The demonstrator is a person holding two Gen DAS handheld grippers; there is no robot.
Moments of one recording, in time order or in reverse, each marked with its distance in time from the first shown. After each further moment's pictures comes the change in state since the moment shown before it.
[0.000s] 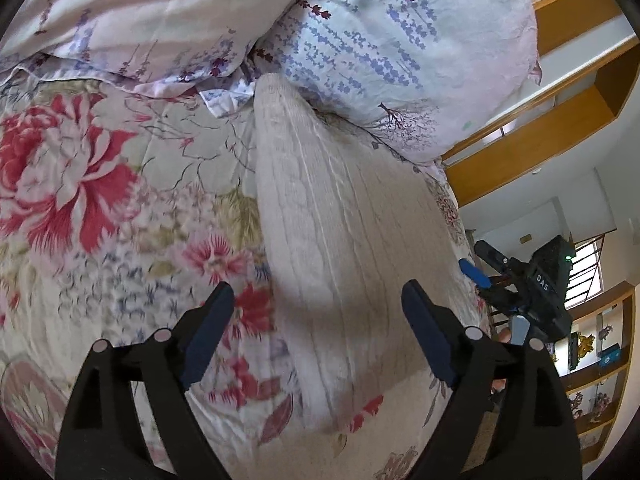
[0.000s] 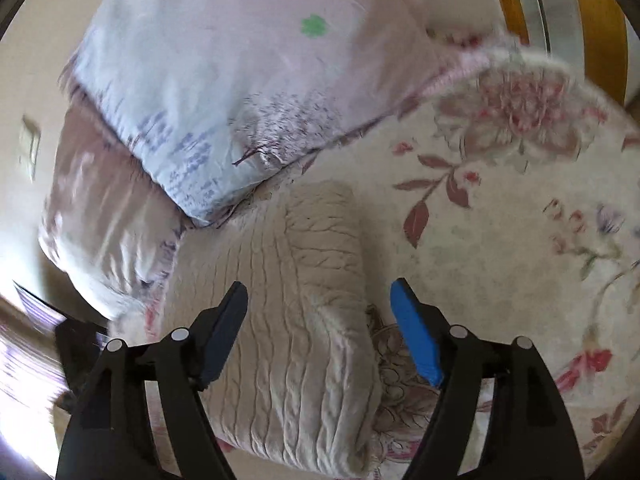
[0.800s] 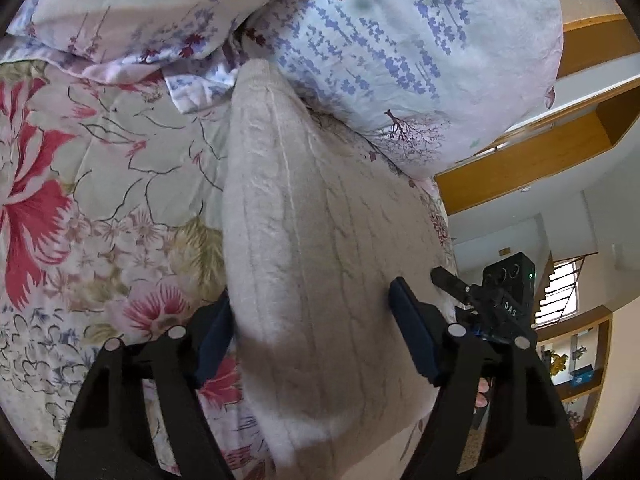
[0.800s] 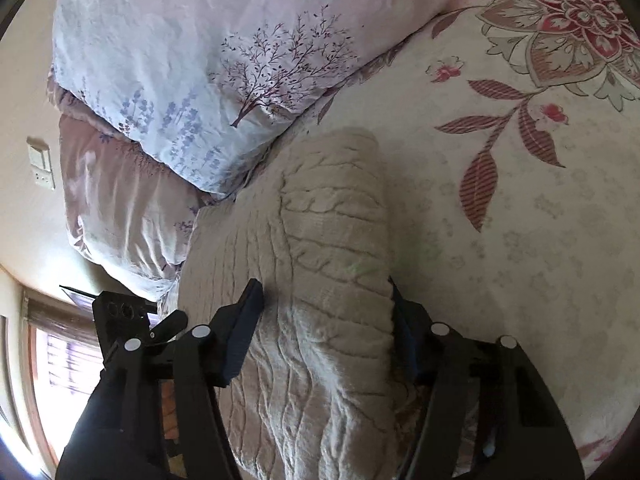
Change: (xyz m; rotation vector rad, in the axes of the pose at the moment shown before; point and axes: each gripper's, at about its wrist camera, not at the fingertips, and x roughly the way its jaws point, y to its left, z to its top) left arm 0.050 -0.003 0.032 -0.077 0.022 -0.074; right arm 0.051 -0.011 0.003 0.032 0.175 0.185
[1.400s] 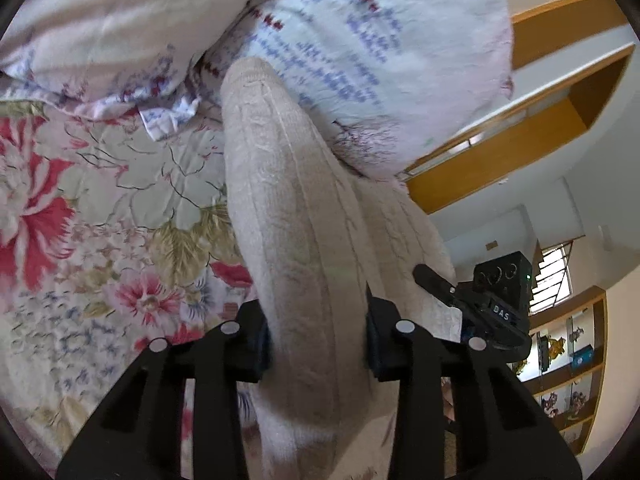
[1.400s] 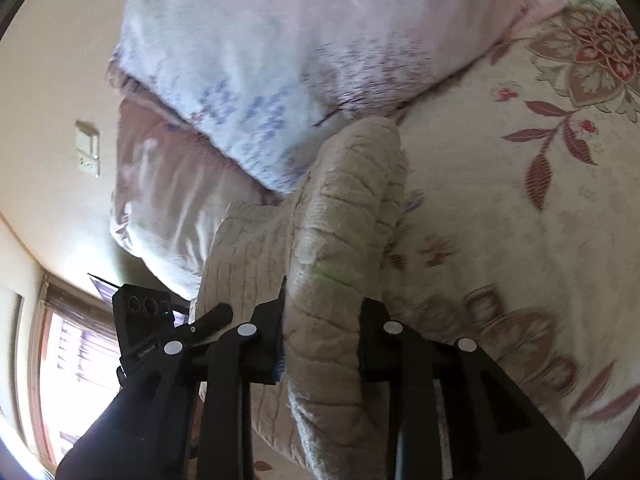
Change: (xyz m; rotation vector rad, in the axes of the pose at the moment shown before) left arm -0.042 -0.027 -0.013 0.084 -0.043 -0.067; right arm -0.021 0.056 -0.032 -0.079 -0.083 0.118
